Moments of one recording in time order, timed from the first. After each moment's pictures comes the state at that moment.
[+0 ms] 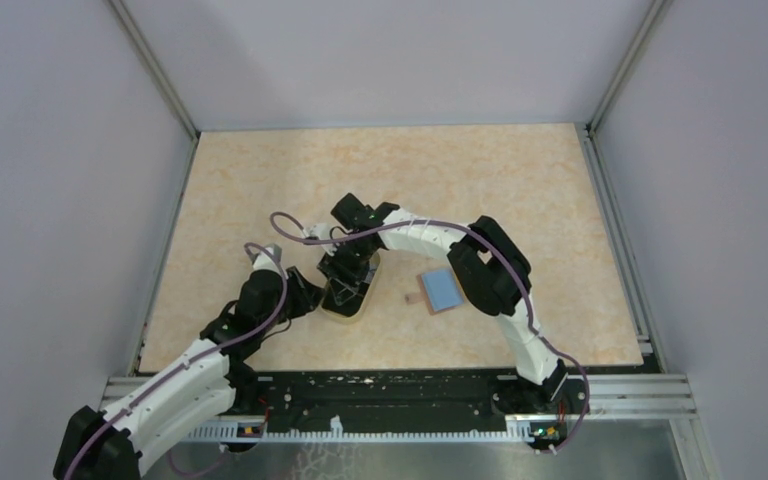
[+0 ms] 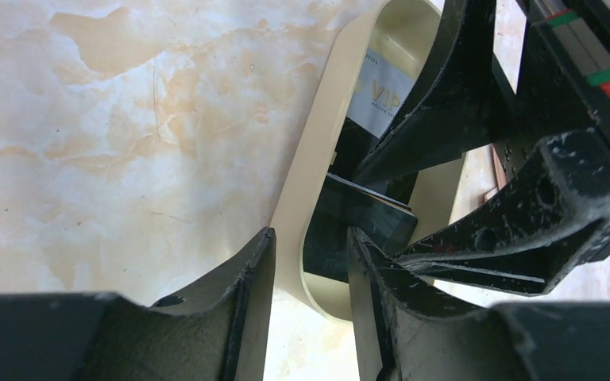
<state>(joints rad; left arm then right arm) -0.57 0.72 0.23 -0.06 -0.13 -0.77 0.88 2.16 1.65 -0.65 -0.63 -0.22</state>
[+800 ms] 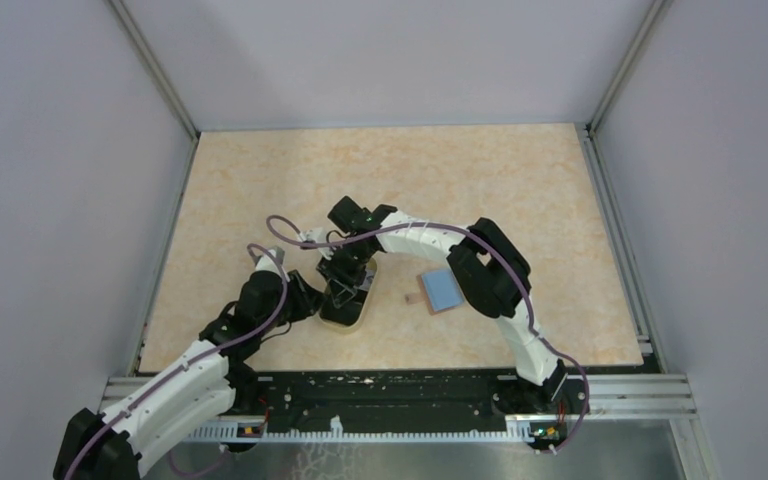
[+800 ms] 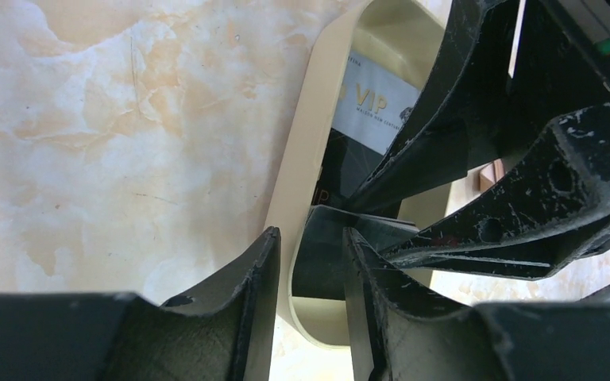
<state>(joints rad) -0.57 0.70 0.23 -0.11 -0.08 -0.77 0.91 2.15 1.65 -0.67 -0.66 -0.23</state>
